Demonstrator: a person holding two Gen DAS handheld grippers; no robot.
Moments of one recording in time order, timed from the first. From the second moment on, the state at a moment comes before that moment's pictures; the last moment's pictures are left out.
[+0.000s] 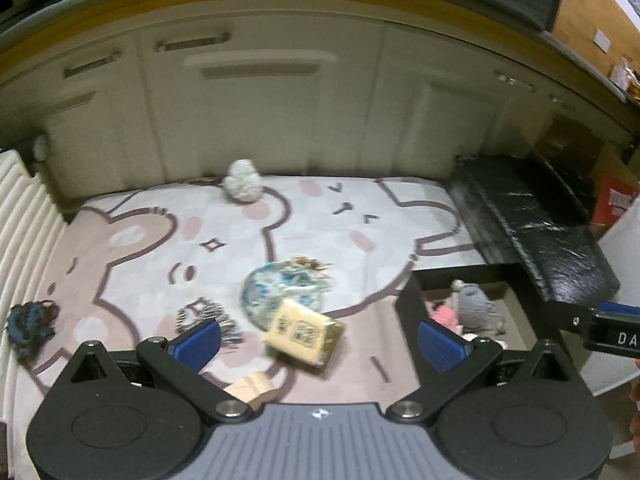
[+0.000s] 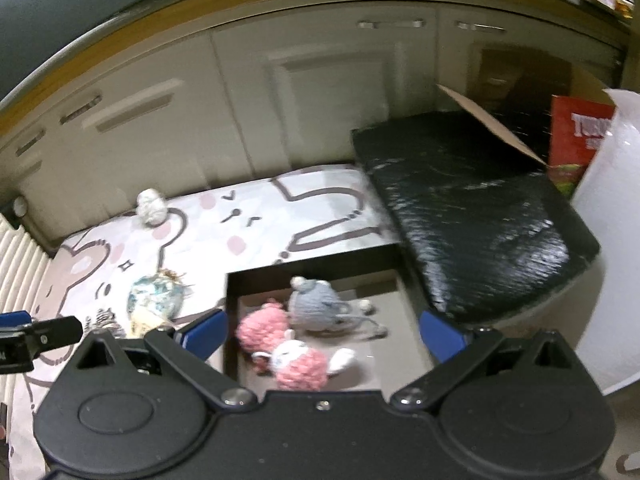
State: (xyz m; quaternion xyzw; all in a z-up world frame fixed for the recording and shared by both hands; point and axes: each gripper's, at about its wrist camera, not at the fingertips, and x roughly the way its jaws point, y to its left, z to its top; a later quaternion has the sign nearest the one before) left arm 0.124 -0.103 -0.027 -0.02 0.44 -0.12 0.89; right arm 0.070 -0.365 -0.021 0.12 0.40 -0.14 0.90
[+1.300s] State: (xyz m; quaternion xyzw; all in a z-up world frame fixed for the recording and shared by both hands) left arm 0.122 -0.007 -0.049 -0.03 0.43 -0.10 0.90; right arm 0.156 -0.253 -0.036 0.09 0.43 -0.04 0.90
